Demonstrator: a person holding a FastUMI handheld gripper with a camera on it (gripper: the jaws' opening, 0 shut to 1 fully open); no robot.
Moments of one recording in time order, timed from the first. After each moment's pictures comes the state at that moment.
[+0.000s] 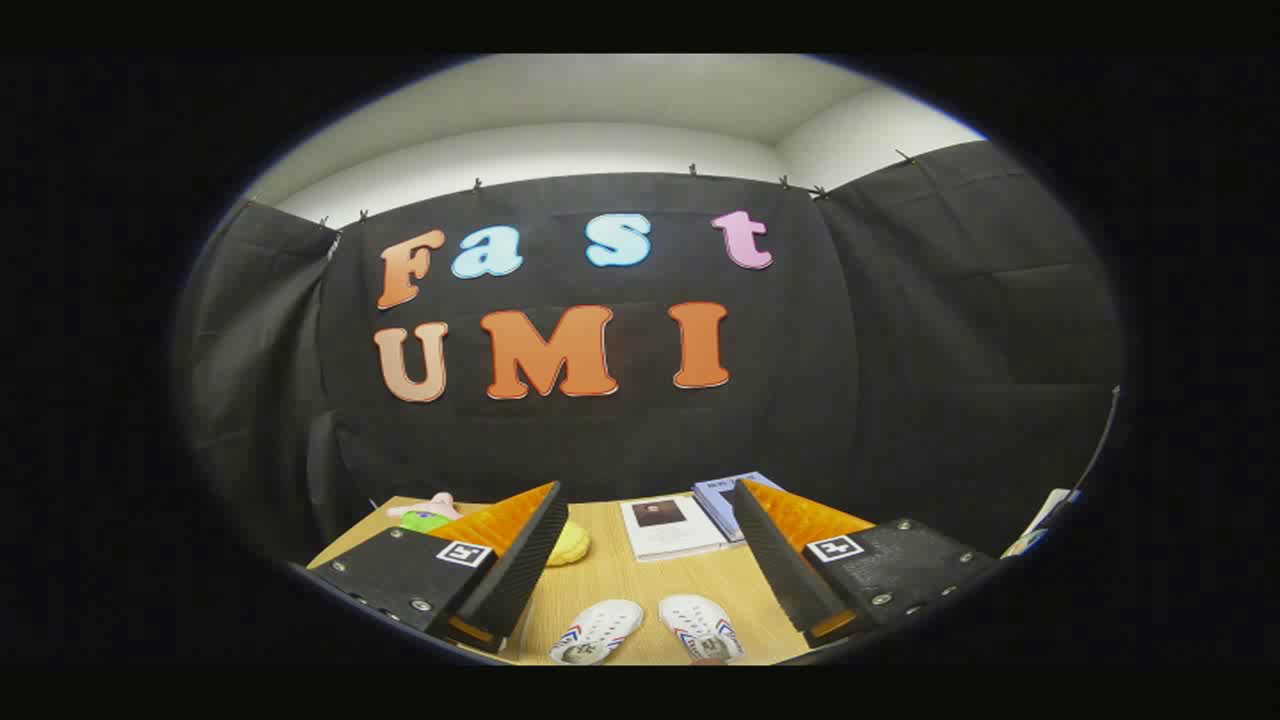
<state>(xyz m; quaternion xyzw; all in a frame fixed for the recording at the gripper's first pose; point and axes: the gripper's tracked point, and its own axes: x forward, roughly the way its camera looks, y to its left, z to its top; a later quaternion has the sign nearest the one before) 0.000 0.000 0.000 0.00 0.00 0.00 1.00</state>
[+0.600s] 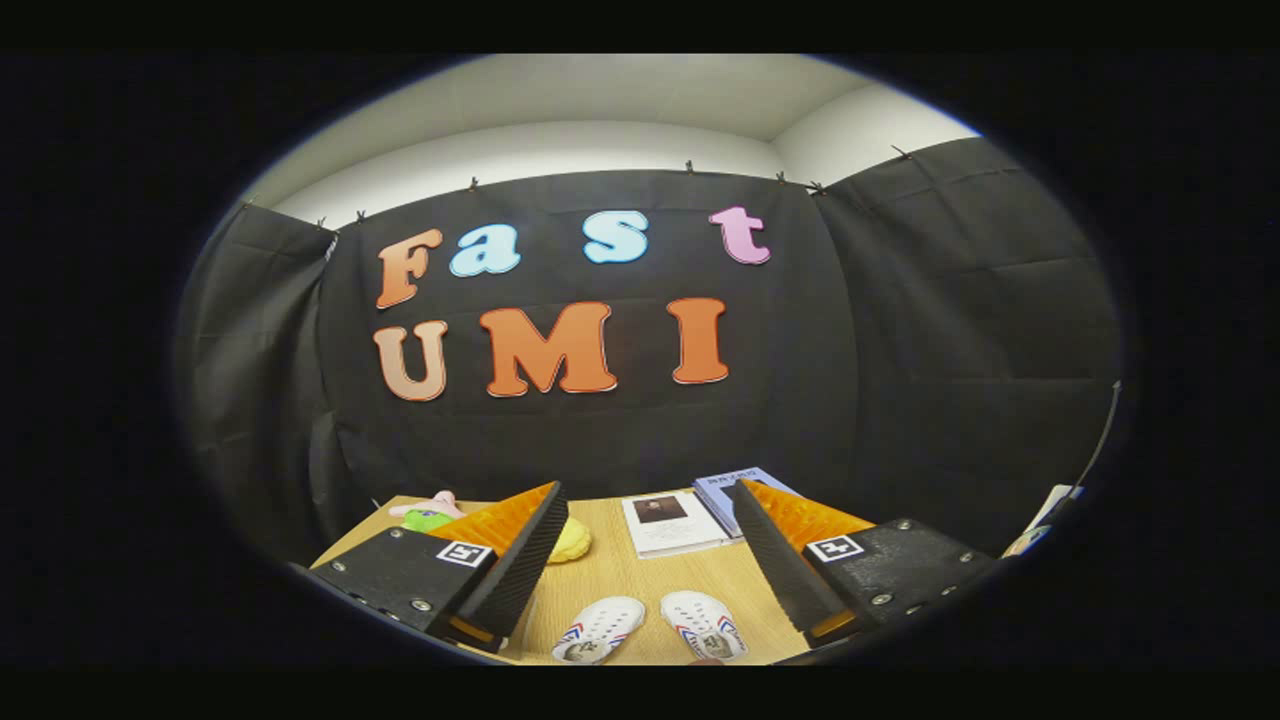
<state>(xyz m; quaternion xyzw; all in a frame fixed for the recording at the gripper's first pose) 0.000 -0.002 -0.004 0.00 0.01 0.00 1.00</state>
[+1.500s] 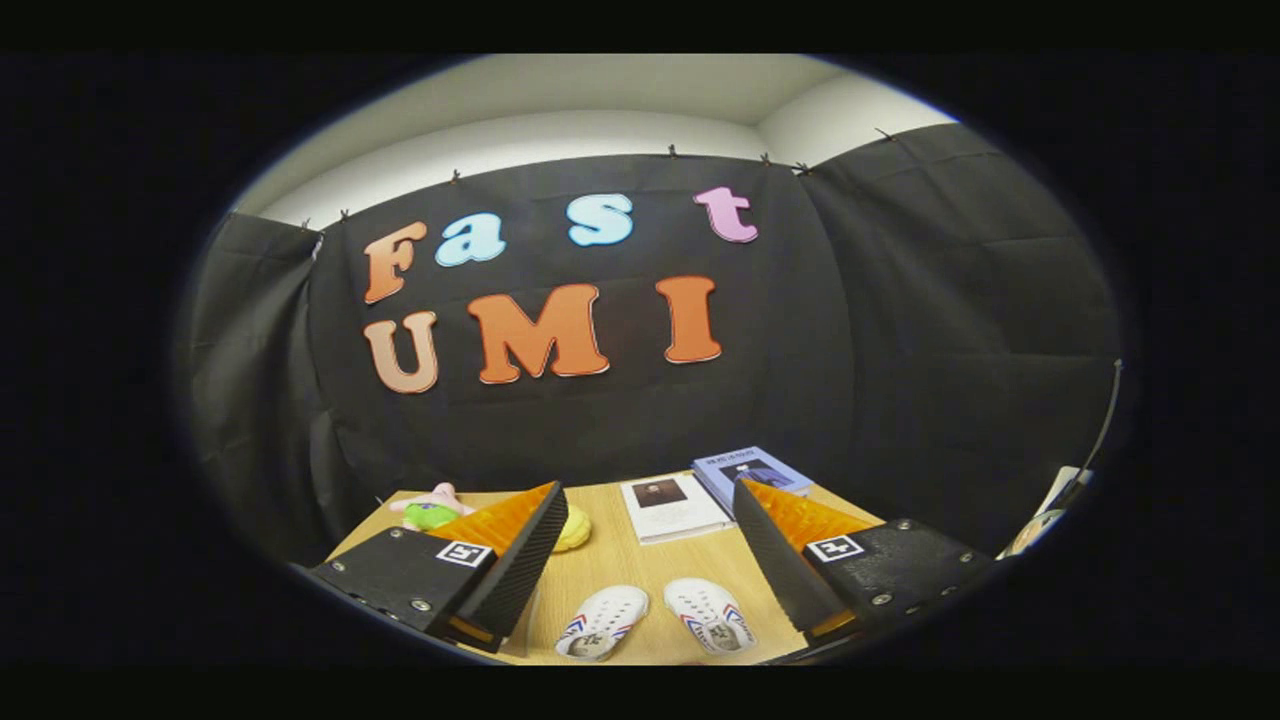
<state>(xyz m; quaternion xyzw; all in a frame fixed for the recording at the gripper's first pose) 0.005 -0.012 -0.037 0.03 0.05 0.00 1.00</state>
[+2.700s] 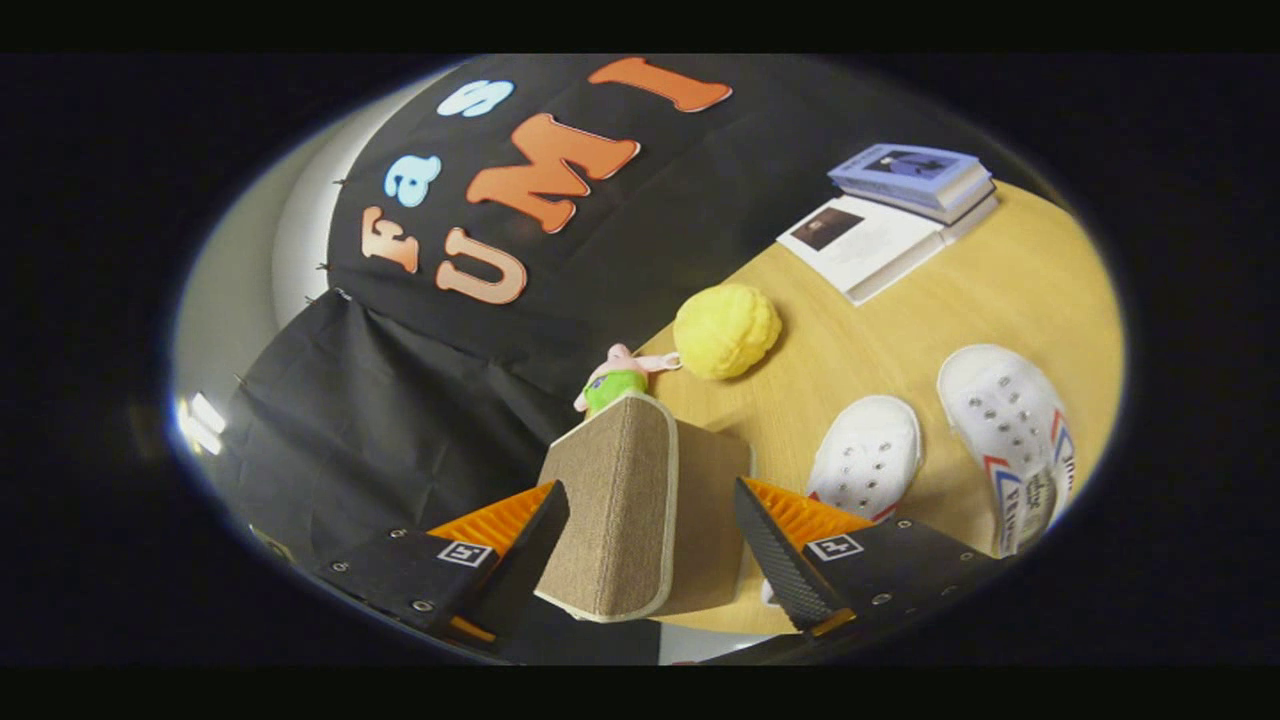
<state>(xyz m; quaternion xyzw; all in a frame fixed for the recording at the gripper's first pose) 0.013 0.137 -0.256 0.35 0.37 0.28 0.81</state>
